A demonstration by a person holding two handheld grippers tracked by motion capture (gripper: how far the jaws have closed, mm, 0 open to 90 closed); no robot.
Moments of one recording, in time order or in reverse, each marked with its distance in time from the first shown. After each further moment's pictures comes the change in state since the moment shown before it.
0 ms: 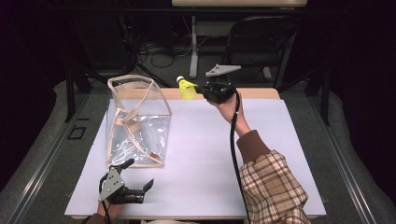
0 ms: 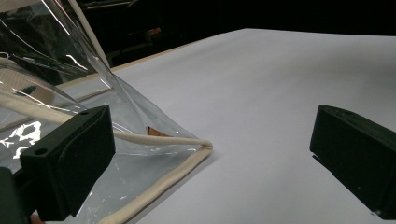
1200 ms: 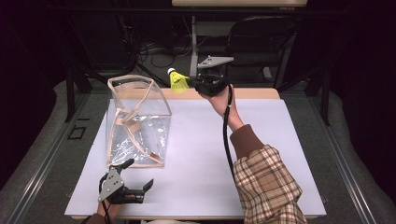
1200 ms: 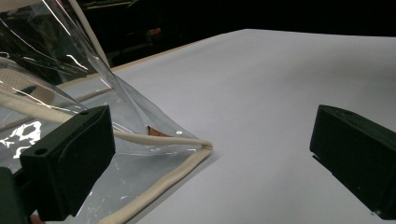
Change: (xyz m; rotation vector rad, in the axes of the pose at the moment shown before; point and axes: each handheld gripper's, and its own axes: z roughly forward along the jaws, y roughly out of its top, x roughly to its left) left arm 0.000 0.000 0.000 0.000 -0.001 -0.003; right arm 0.011 0.029 0.008 -0.042 0.018 -0.009
